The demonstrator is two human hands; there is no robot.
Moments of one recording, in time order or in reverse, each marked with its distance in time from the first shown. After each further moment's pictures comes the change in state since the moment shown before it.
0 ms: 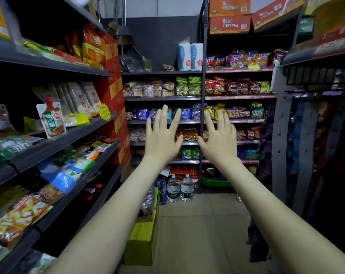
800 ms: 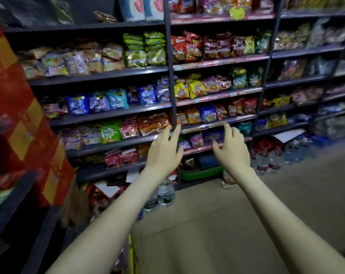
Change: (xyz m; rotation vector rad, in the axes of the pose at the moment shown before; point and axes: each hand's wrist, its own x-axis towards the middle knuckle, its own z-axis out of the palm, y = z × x) left_hand 0.264 -0.091 0.466 -0.381 -0.385 0.168; right_hand 0.265 0.176 0.387 0.015 -0.126 0.474
